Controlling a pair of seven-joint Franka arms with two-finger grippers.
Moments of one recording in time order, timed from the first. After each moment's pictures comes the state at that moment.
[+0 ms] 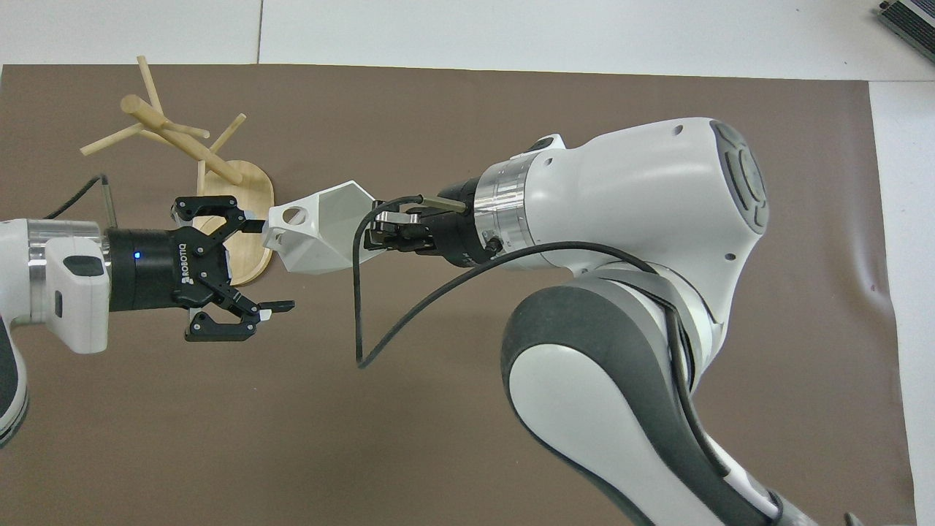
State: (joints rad) left arm -0.05 -0.20 -0.10 -2.10 -0.99 1.97 1.57; right arm -0.05 0.25 0.67 -1.57 0.60 2.20 0.39
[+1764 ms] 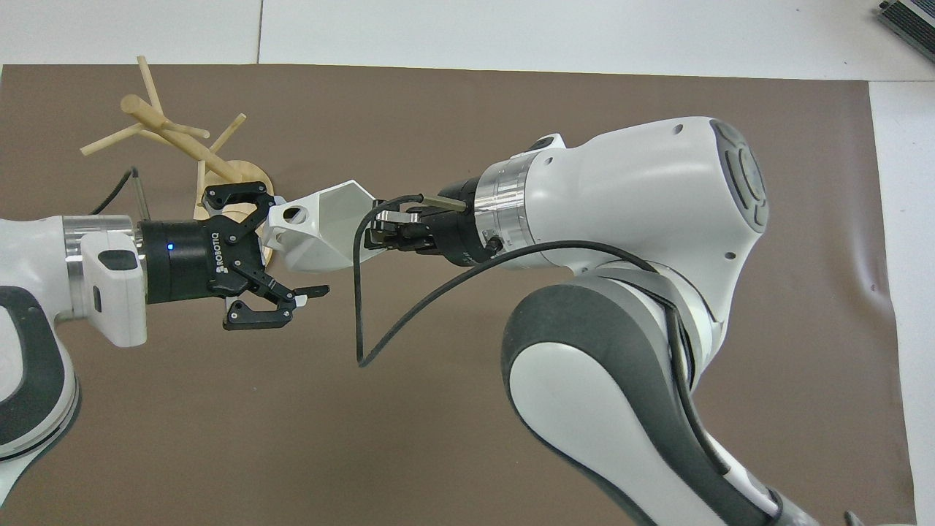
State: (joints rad) left arm -0.11 -0.19 -0.11 -2.10 -1.07 2.06 1.59; right arm -0.05 0.25 0.67 -1.57 0.60 2.20 0.39
